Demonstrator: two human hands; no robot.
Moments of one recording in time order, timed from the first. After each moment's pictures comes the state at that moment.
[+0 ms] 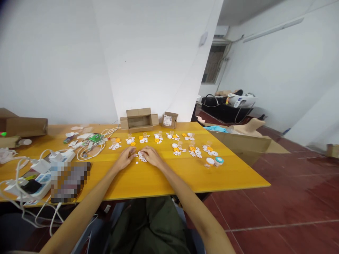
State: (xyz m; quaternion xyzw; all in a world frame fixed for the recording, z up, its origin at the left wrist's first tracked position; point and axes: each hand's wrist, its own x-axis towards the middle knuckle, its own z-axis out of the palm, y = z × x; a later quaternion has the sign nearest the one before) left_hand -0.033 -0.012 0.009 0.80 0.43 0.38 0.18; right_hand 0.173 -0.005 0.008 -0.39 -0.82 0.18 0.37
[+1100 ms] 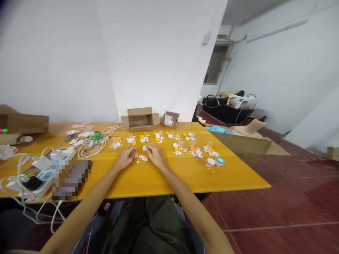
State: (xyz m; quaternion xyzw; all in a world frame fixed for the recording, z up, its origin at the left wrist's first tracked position) left_hand -0.031 -0.020 0.014 0.81 0.45 0.36 0.13; right_hand 0.180 -0.005 -0.001 -0.44 -0.75 0.17 0.46
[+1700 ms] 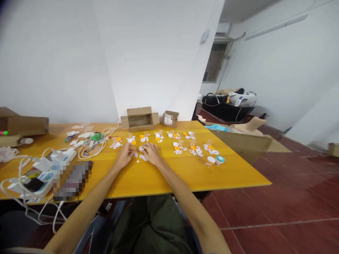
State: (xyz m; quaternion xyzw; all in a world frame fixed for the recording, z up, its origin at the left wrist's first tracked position) left_hand -0.034 -0.007 0.002 0.74 0.46 0.44 0.22; right_hand 0.166 -0.003 0.005 -0.44 -0.80 0.13 0.39
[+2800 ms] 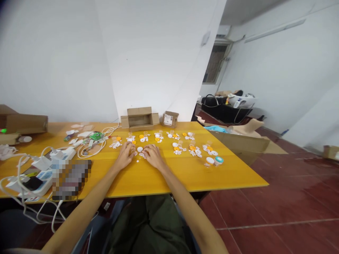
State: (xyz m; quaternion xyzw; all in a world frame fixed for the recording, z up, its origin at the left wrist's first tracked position) left_hand -0.029 -0.025 0.019 0.80 0.44 0.40 0.09; right_hand 0.172 -0.023 0.008 -0.46 -0.79 0.11 0.39
